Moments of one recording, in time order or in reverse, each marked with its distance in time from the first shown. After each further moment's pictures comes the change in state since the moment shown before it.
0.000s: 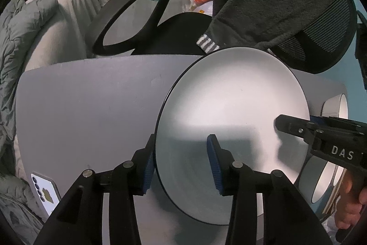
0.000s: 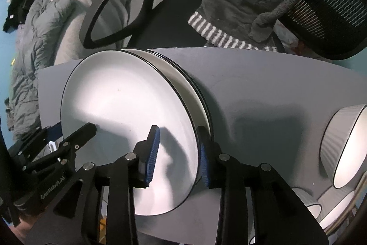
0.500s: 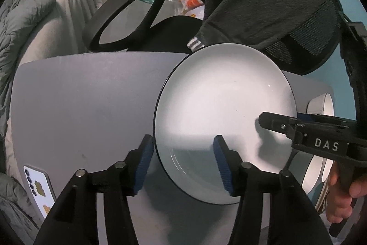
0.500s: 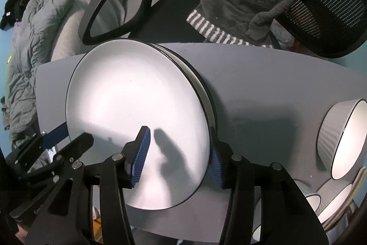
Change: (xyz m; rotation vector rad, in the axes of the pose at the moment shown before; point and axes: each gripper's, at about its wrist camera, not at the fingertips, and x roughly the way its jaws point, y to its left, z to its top) left arm -0.016 -0.001 -0.013 -0.012 -0.032 -0.076; right arm -0.004 0.008 -0.005 0.002 0.005 -0.031
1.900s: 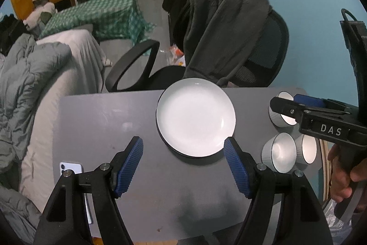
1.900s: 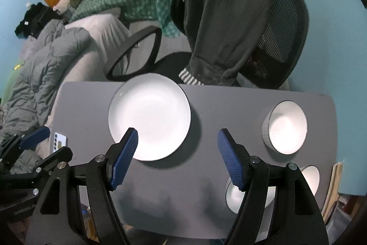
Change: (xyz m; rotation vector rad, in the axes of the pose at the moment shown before) left arm -0.148 -0.031 -0.085 0.139 -0.328 0.025; right arm -0.137 0.021 -0.103 -0.084 -0.428 -0.101
